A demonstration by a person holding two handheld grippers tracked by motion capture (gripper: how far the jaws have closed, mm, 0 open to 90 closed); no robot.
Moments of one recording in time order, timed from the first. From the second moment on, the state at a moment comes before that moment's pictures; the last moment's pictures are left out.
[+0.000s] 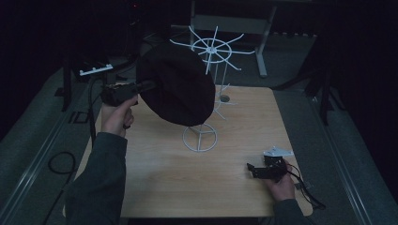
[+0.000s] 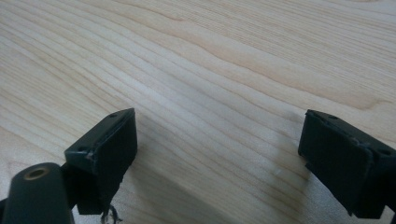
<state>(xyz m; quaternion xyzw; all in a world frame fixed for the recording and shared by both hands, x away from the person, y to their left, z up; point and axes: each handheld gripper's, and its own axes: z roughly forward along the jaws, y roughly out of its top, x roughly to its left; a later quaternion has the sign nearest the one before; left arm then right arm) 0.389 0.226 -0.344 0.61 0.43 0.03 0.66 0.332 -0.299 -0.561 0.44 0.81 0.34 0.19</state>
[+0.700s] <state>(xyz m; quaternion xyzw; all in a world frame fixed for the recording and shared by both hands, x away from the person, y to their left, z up) 0.368 0.255 -0.347 0.58 0.45 0.07 0.67 0.332 -0.299 -0.561 0.44 0.81 0.34 0.19</state>
